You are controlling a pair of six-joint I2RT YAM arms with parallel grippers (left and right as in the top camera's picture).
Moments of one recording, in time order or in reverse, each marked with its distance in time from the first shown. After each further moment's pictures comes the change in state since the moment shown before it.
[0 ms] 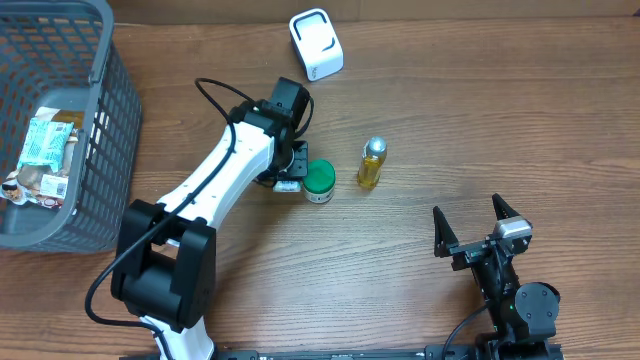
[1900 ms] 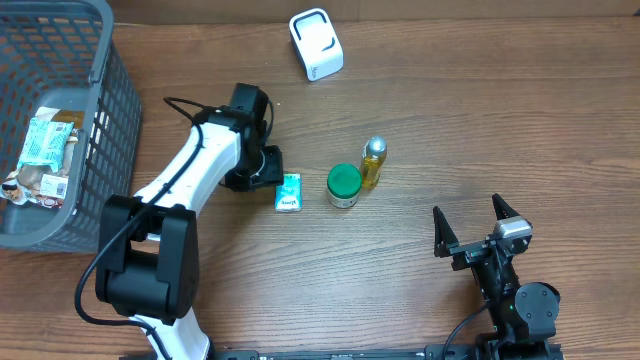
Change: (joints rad) left arm 0.164 0.000 -0.093 0.016 0.144 0.052; right arm 0.000 0.000 0.000 0.000 0.000 0.000
